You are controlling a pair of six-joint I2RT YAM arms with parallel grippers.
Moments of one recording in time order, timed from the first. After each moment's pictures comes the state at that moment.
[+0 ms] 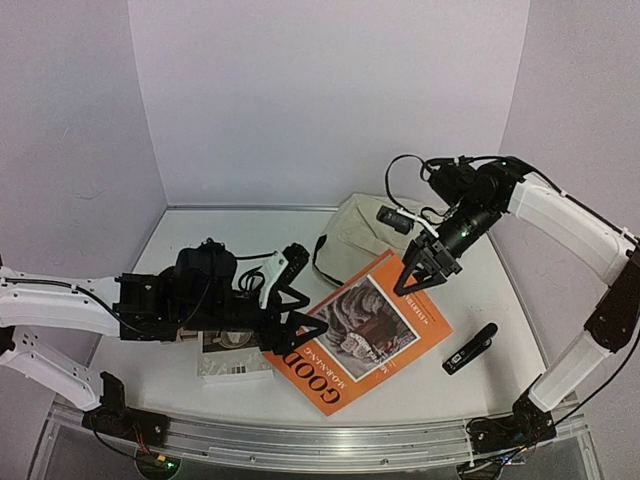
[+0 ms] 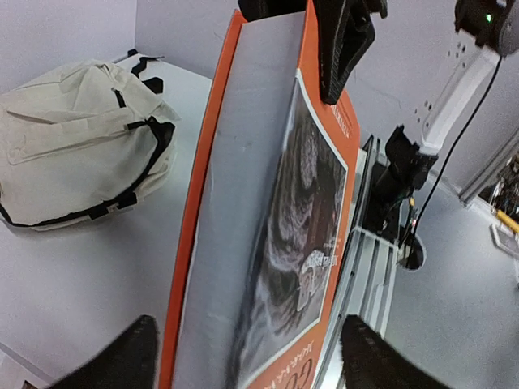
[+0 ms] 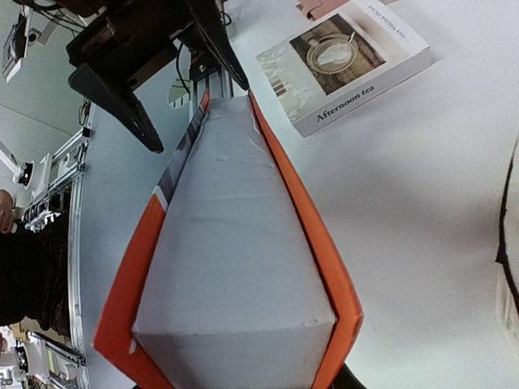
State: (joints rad) left arm -1.23 1.24 0.86 0.01 0.04 -0.24; right arm 0.58 1.58 1.59 -1.33 -0.84 -0.57
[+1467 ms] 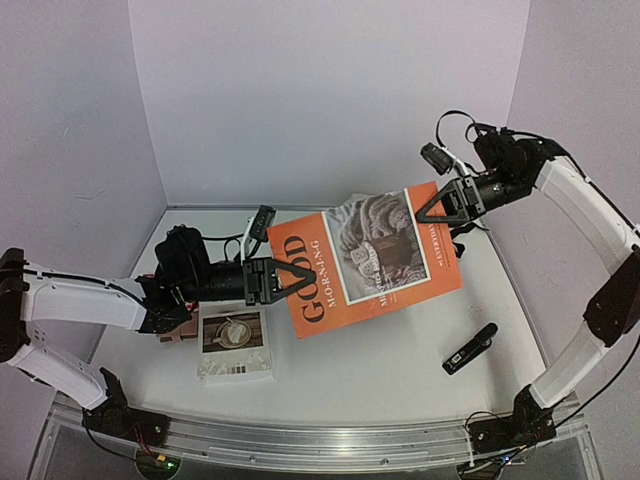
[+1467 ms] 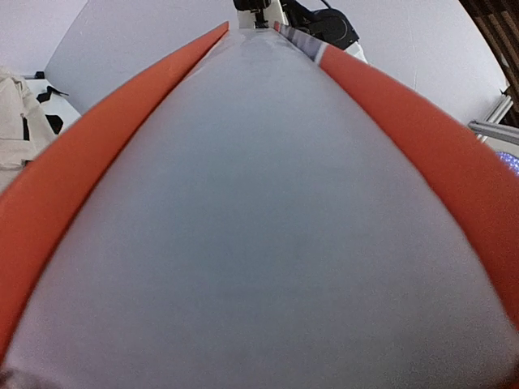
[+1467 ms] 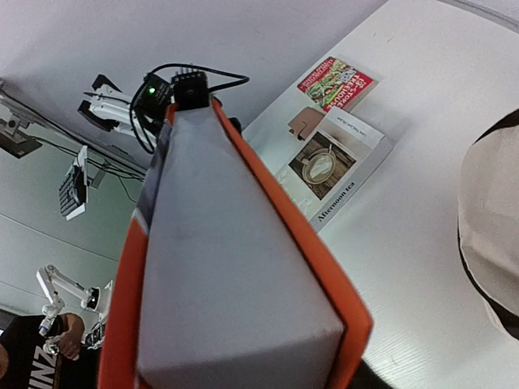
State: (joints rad) left arm -0.93 1.35 0.68 0.77 0.59 -0.79; right arm 0.31 1.59 1.73 -1.28 -1.14 -0.30
